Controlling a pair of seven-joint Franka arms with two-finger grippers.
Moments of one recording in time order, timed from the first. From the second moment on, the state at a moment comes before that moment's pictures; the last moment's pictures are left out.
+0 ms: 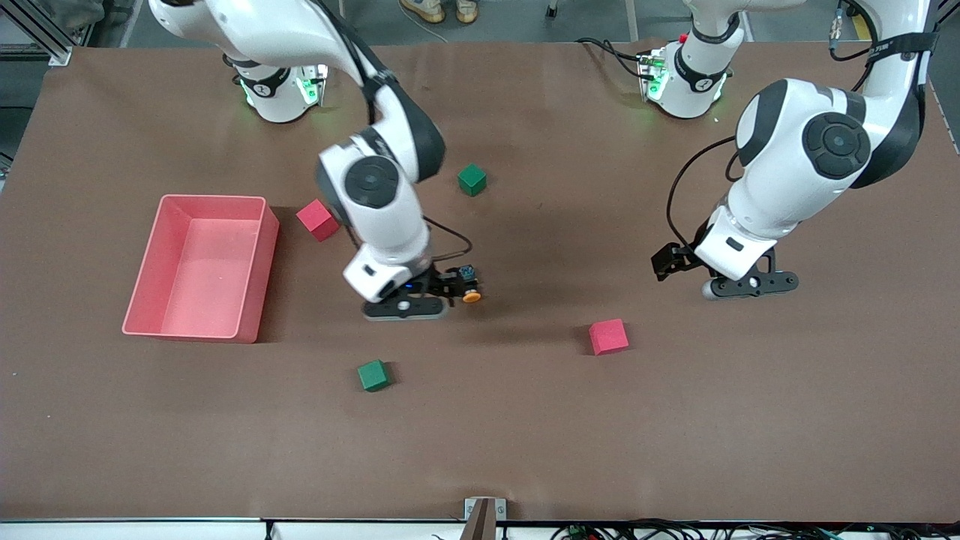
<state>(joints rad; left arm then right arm) -0.07 0.17 -0.25 -1.85 -0.02 2.09 -0.42 0.68 0.51 -0.14 -1.45 0.05 2.10 0.56</state>
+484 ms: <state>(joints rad) -0.27 0.29 -0.25 -1.86 0.10 2.19 -0.77 0.47 0.25 -0.15 -1.44 0.05 1.73 0.45</state>
